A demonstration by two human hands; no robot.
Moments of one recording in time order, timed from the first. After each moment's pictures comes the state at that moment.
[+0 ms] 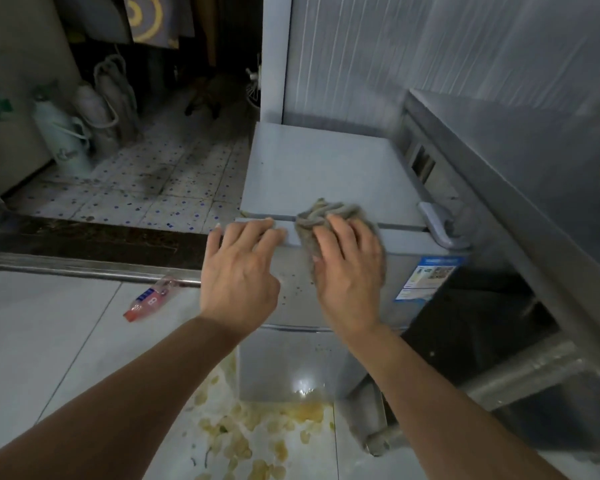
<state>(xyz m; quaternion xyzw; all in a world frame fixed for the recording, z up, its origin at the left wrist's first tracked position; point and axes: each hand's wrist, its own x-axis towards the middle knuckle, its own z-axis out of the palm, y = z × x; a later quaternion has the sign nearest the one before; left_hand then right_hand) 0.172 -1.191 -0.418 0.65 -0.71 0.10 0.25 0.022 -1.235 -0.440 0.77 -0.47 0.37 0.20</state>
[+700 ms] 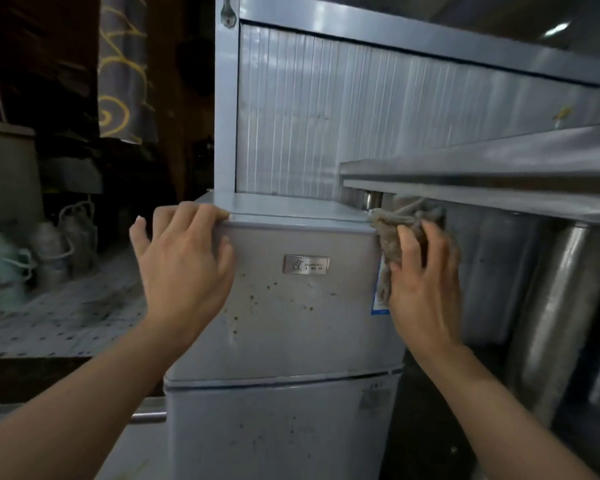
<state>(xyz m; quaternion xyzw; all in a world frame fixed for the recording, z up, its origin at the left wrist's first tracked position) 0.157 -1.221 -0.476 0.58 -0.60 0.24 0.49 -0.106 -1.269 -0.512 0.59 -0.52 0.45 0.41</state>
